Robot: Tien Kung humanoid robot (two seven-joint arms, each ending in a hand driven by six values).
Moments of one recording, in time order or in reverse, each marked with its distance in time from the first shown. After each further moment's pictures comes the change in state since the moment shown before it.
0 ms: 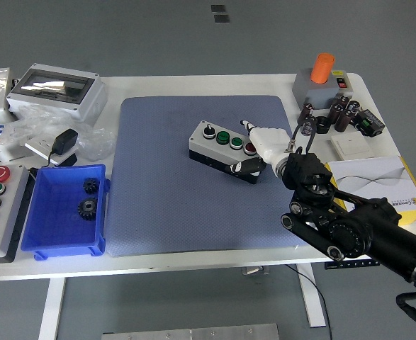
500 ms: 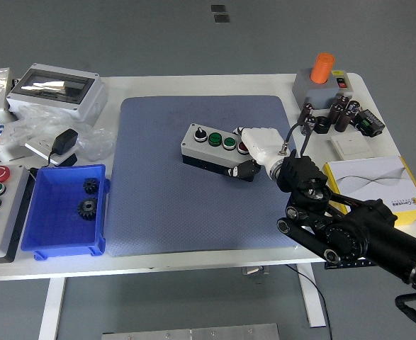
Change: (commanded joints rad) left arm 0.002 0.000 0.003 0.000 -0.004 0.002 -0.003; right arm -0.003 -0.002 -0.020 0.028 -0.005 -0.063 0.065
